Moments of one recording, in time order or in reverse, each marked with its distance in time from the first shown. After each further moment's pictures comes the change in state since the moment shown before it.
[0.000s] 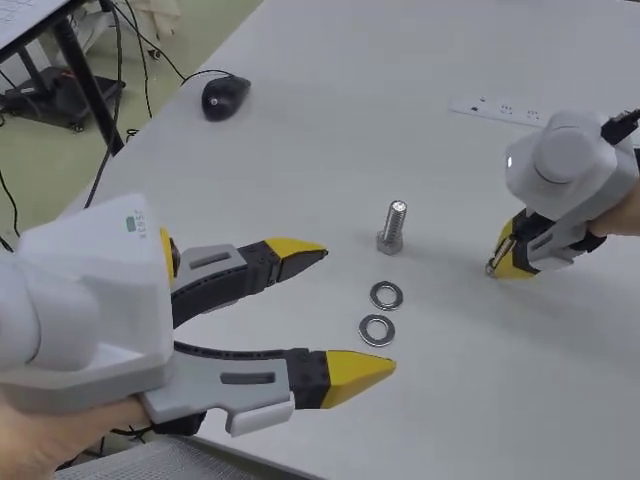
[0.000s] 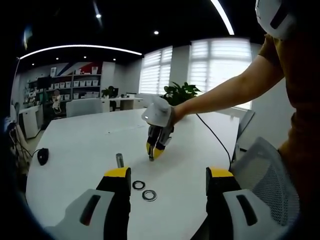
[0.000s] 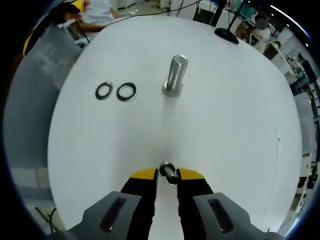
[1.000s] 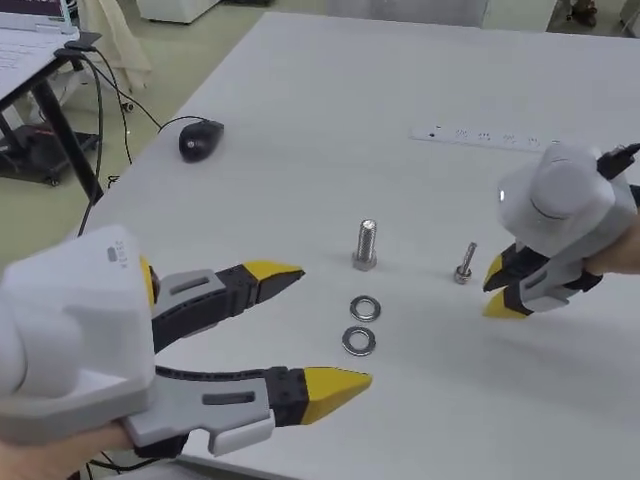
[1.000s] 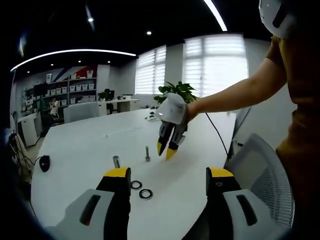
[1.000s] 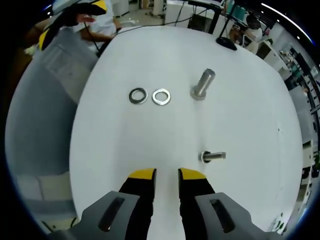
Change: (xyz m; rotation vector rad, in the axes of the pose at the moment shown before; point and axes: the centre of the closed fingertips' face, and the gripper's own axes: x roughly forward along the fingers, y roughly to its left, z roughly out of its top) left arm -0.013 -0.020 0.005 0.058 0.011 -0.017; right arm -0.028 0.068 0.000 0.060 -0.069 -0.014
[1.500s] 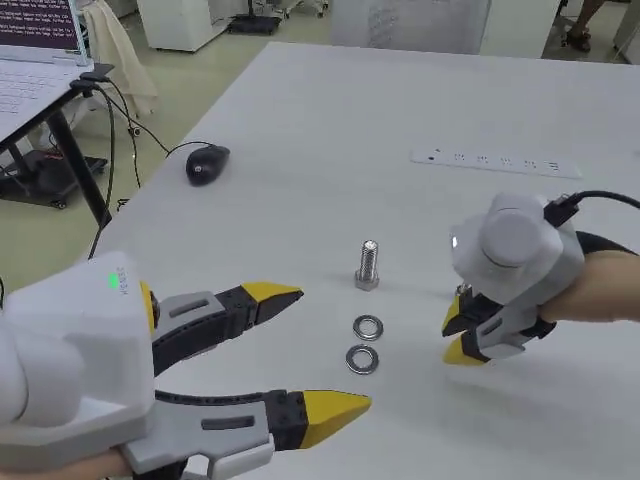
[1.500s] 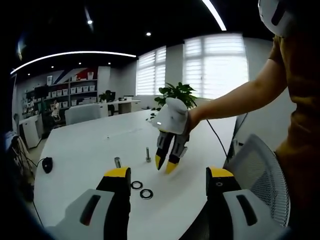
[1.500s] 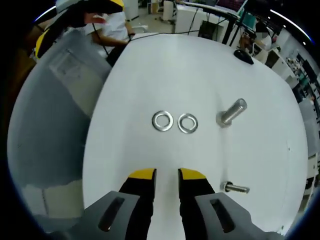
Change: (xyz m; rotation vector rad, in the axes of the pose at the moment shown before) left arm -0.007 0.000 0.006 0.011 -0.005 0.015; right arm 0.019 0.033 0.050 -0.048 -0.057 0.066
